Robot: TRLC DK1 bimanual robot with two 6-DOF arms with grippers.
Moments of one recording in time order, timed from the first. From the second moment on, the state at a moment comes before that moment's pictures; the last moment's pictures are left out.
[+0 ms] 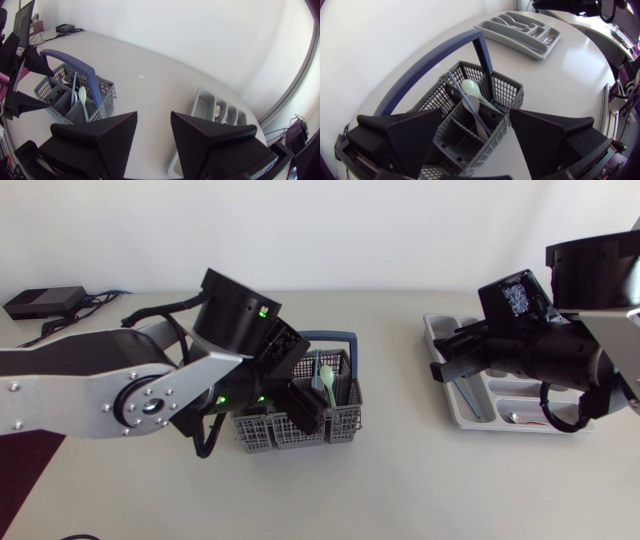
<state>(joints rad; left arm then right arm) -0.77 1.48 0.94 -0.16 -0.12 0.16 0.34 1.09 0.78 -0.24 0.08 -0.19</state>
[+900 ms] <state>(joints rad) -0.74 1.67 0.96 0.10 -0.29 0.04 0.35 1.09 0.76 -0.24 0.08 -0.18</state>
